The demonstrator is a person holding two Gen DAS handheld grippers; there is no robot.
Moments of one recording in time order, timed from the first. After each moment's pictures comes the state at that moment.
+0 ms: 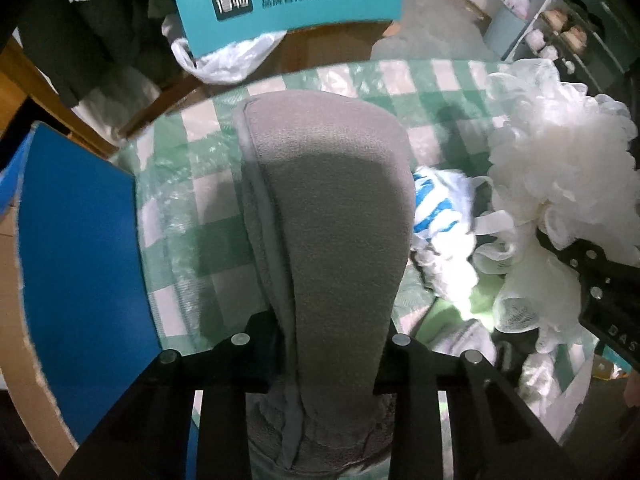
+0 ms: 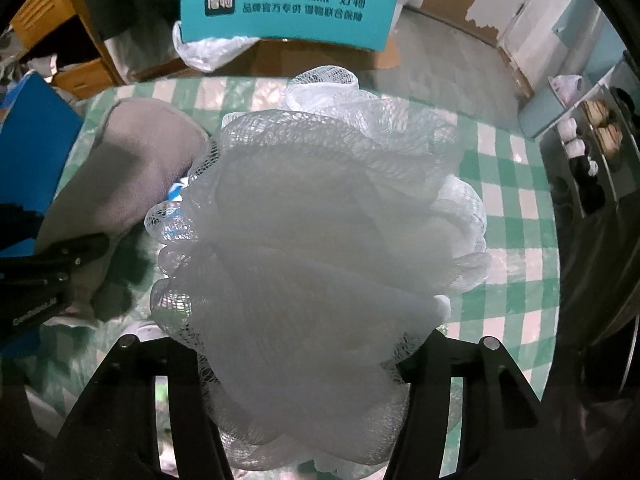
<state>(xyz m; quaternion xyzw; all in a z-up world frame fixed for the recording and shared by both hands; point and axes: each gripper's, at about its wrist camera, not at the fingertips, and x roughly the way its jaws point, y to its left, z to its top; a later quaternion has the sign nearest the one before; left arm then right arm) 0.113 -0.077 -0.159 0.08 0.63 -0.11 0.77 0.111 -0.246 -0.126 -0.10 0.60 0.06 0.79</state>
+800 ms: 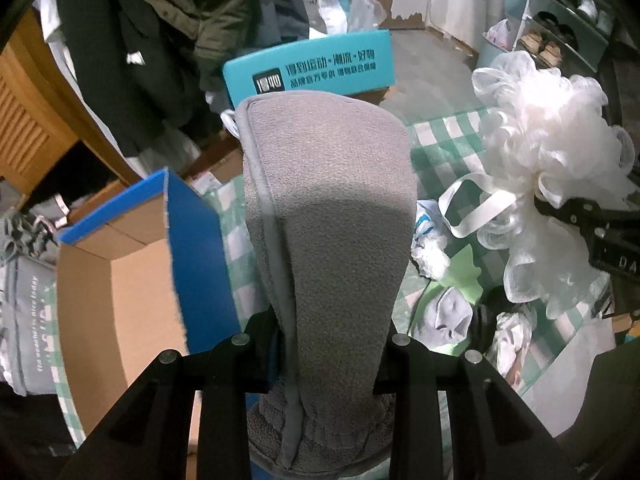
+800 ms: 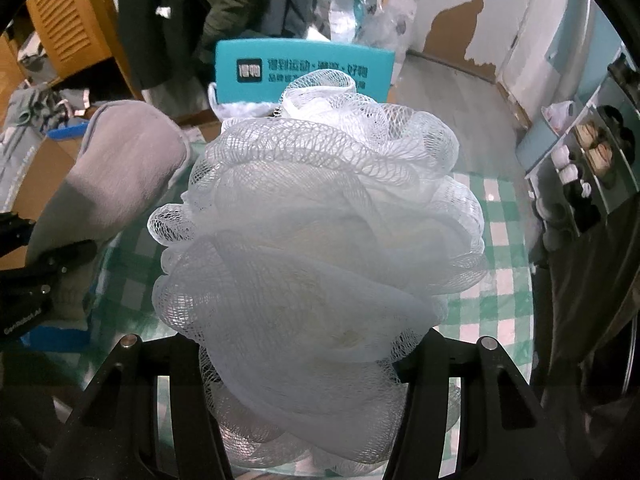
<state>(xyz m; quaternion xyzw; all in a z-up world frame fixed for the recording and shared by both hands) 0.063 -0.047 -0.071 0.11 0.54 -0.10 0.83 0.076 -0.239 -0.044 -0.08 0.53 0.09 0.84</state>
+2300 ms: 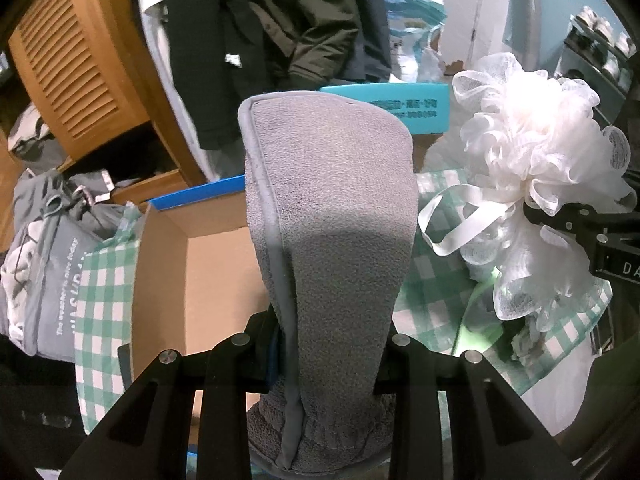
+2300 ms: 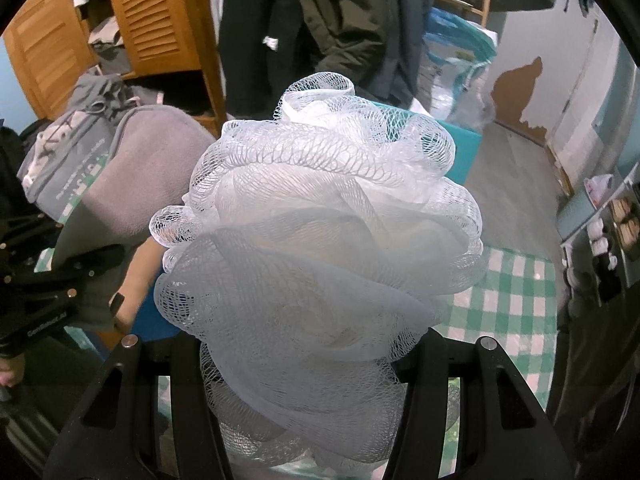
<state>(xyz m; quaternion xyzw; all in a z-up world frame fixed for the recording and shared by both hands) 0.022 0.064 -0.023 0.06 0.49 -0.04 0.87 0.062 -0.125 0.004 -0.11 0.48 0.20 0.85</state>
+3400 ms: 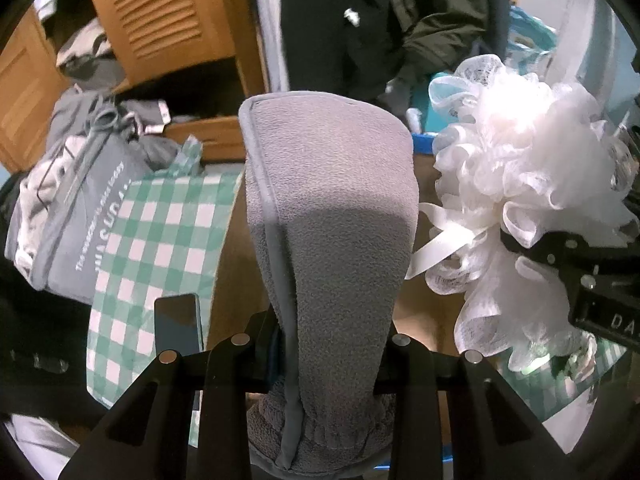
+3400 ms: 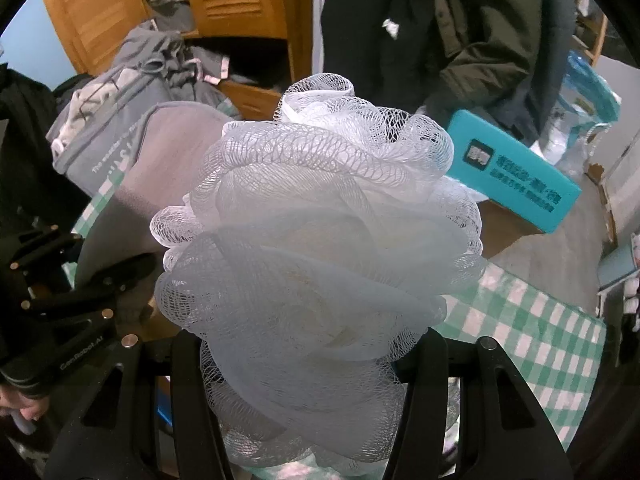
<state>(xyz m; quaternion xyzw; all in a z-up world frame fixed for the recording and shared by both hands) 0.031 0.182 -0.056 -0.02 0.53 0.06 0.85 0.085 0.039 -0.032 -0.15 0.51 0.28 0.80</state>
